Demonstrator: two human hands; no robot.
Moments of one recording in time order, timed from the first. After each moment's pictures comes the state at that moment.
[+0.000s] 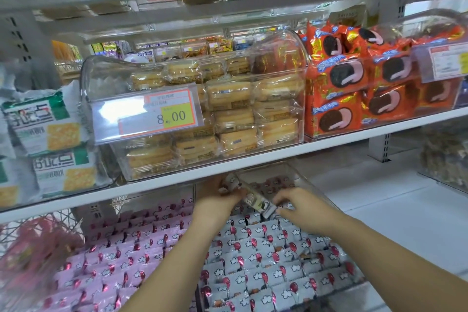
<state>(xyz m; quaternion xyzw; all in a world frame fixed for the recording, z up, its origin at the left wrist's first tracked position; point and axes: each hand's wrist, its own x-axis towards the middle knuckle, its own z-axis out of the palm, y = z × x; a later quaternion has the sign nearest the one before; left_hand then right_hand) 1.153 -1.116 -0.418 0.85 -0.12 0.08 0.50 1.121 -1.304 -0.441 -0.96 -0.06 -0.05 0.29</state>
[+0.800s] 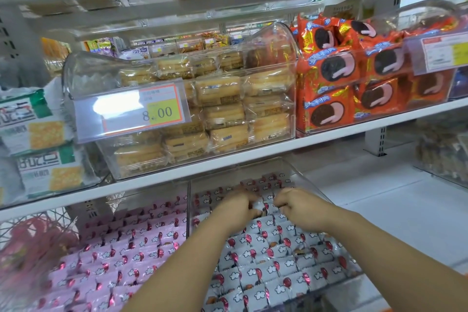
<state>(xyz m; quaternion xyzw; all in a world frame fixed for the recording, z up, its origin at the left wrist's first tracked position) 1.171 -1.150 -0.440 0.95 -0.25 -0.07 0.15 1.128 -1.314 -0.454 -0.98 -0.06 -0.01 0.21</state>
